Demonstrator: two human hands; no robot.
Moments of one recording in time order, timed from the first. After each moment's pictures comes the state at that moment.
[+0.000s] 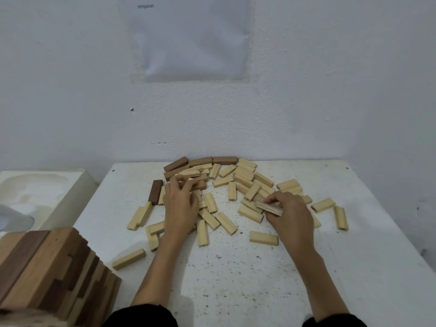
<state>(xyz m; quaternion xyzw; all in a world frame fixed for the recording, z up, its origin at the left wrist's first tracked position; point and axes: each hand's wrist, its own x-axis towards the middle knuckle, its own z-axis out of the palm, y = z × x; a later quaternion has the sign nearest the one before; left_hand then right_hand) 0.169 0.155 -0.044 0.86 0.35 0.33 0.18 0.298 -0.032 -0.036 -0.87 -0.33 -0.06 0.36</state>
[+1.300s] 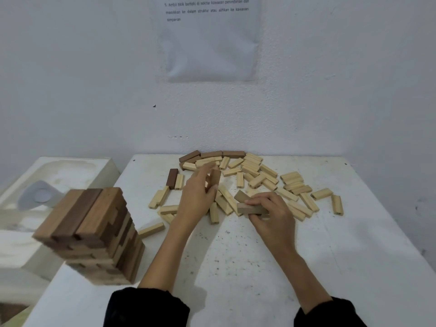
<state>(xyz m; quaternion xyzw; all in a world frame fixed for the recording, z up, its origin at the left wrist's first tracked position) 0.142 0.122 -0.005 0.87 0.27 0.29 0.30 0.239 -0.037 -0.046 -0.74 -0.43 -0.14 0.50</state>
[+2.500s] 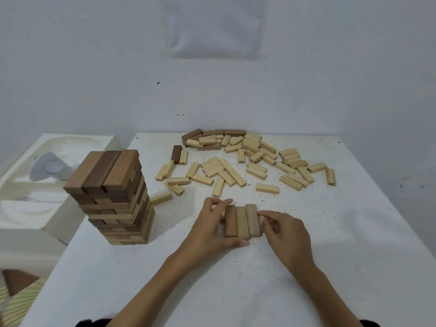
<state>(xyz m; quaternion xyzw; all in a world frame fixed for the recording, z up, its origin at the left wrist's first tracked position) 0.051 0.031 -0.026 0.88 0.21 0.11 0.42 0.169 -0.109 -0.029 -0.87 -0.34 0.06 0.36</state>
